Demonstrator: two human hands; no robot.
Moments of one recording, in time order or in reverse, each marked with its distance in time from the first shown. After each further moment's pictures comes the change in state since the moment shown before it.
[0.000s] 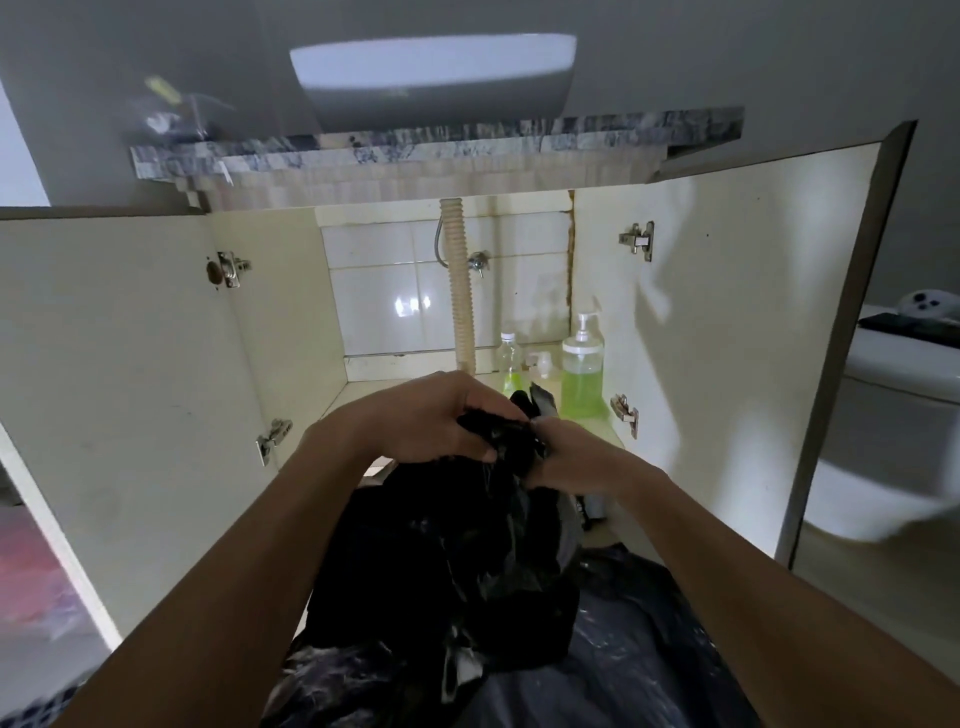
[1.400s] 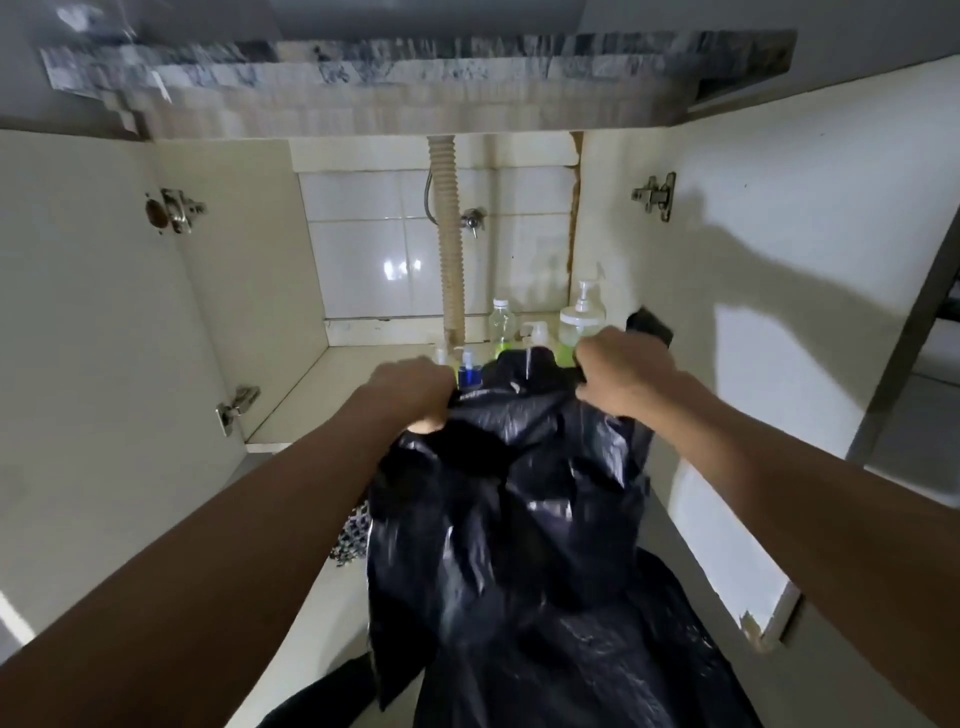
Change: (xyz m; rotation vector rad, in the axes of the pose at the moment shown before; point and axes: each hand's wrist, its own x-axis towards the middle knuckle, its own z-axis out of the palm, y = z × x) left_hand 0.091 -0.091 0.038 0.714 0.007 -0.558; right_hand 0.045 0.036 -0.058 -0.952 0.190 0.229
